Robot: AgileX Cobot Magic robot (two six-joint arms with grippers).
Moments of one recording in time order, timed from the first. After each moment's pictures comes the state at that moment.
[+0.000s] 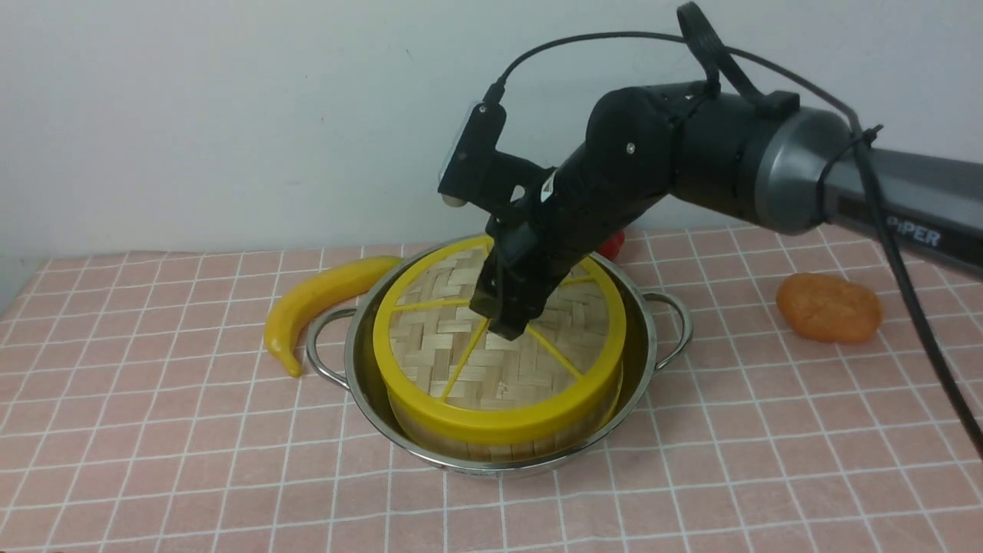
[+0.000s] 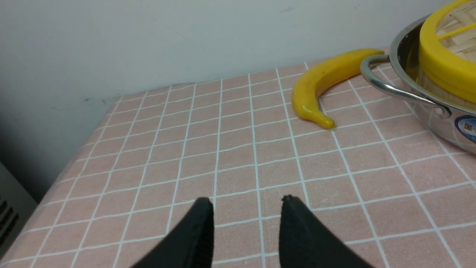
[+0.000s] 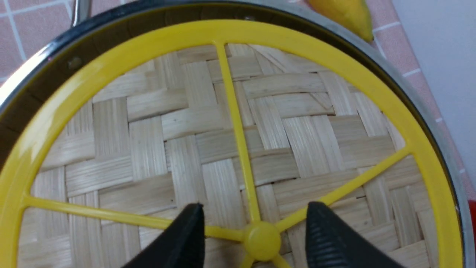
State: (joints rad) right arm 0.61 2.09 -1.78 0.29 0.83 -0.74; left arm 0.17 0.00 0.01 -0.19 0.33 0.40
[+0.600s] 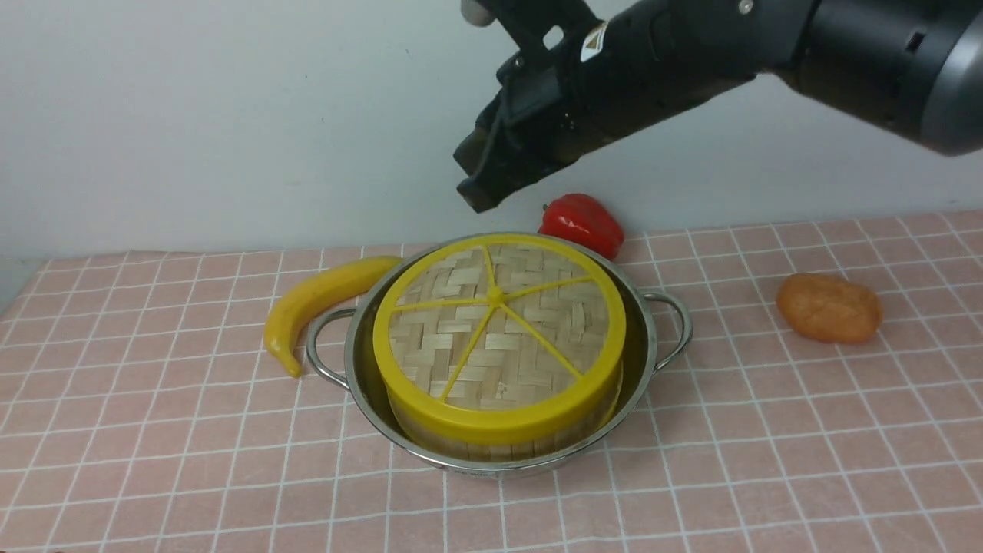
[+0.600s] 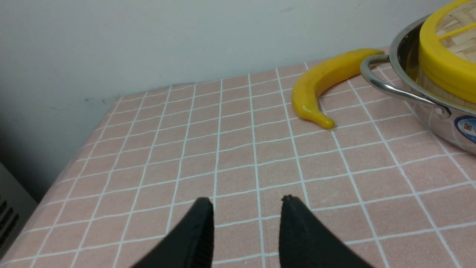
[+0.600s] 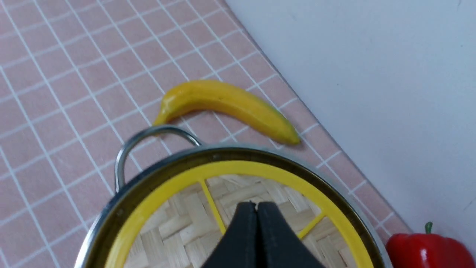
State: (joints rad) right arm 0.61 1.87 -1.79 0.39 0.79 -0.49; left arm 0.17 0.00 0.01 -0.19 0.33 0.40
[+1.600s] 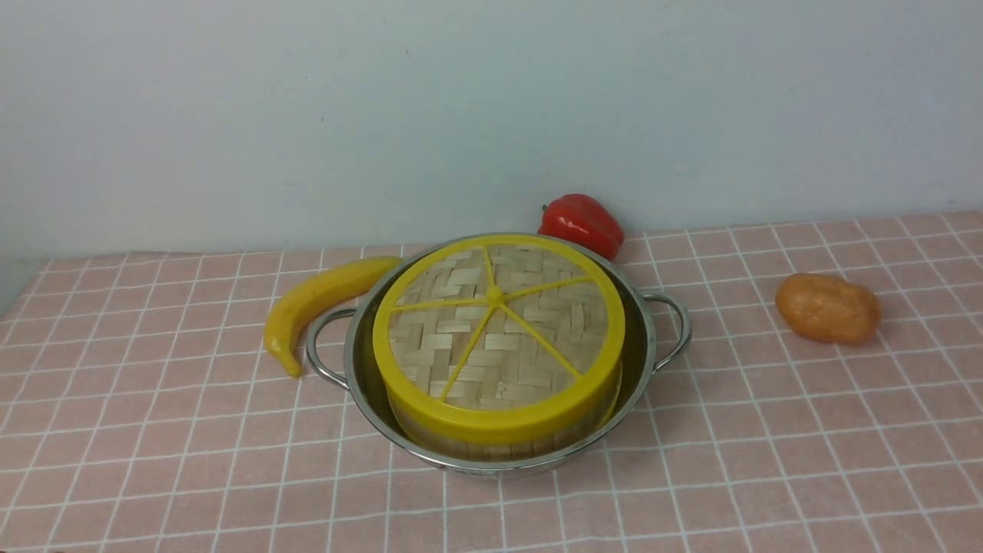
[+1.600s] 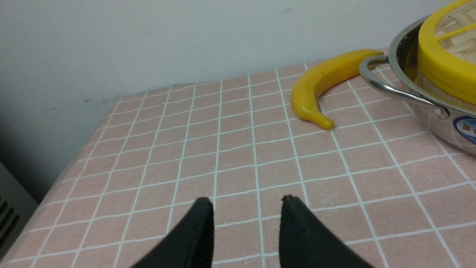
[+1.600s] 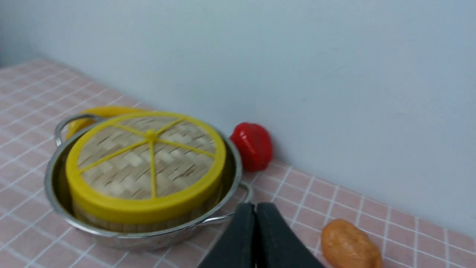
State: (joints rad) right arm 0.29 0.34 -0.57 0.22 0.60 -0.22; left arm 0.17 0.00 0.01 -0.19 0.33 0.40
